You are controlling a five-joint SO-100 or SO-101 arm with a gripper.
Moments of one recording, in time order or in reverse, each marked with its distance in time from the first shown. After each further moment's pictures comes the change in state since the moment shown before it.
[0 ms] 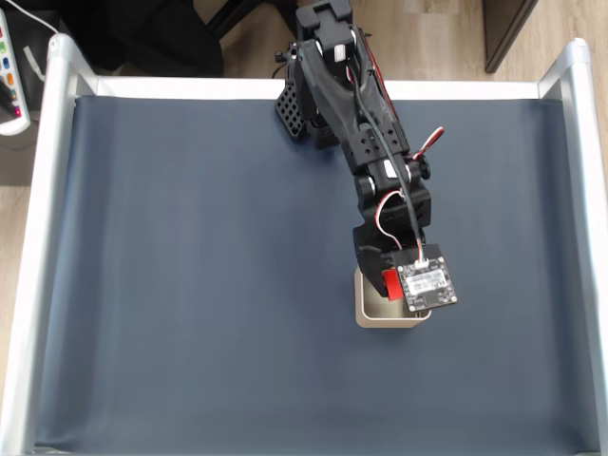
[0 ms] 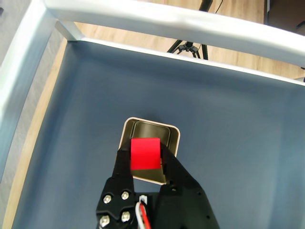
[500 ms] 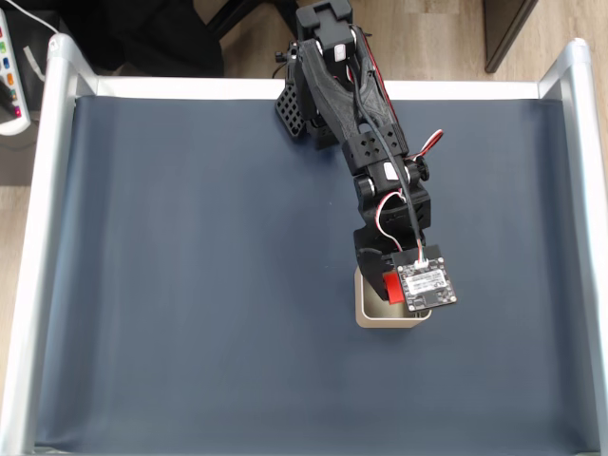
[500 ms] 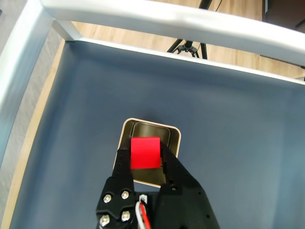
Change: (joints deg) arm -0.1 0.0 3.3 -4.1 0.4
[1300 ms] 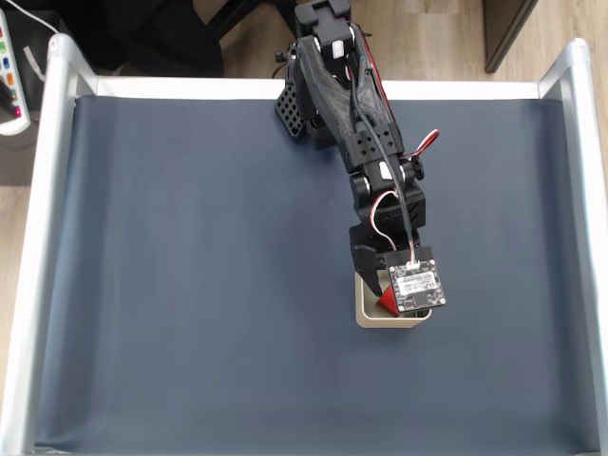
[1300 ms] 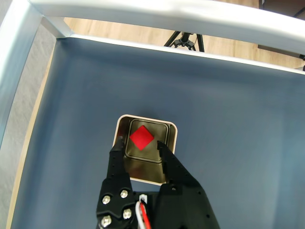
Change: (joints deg) arm 0.7 2.5 3.2 -1.8 1.1
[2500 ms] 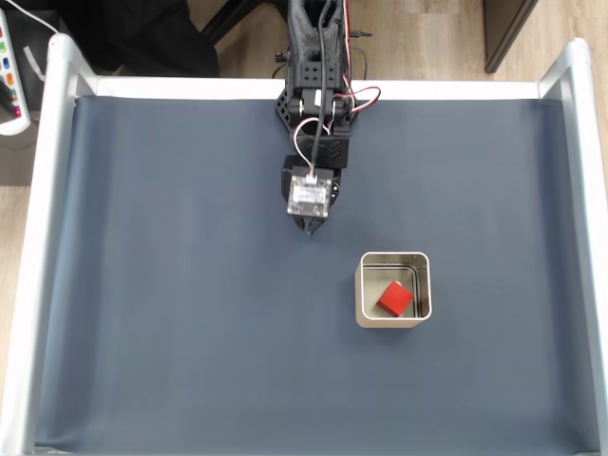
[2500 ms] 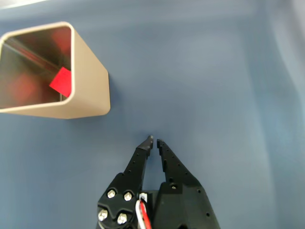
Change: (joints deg) arm 20.9 68.1 63.7 1.5 -4.8
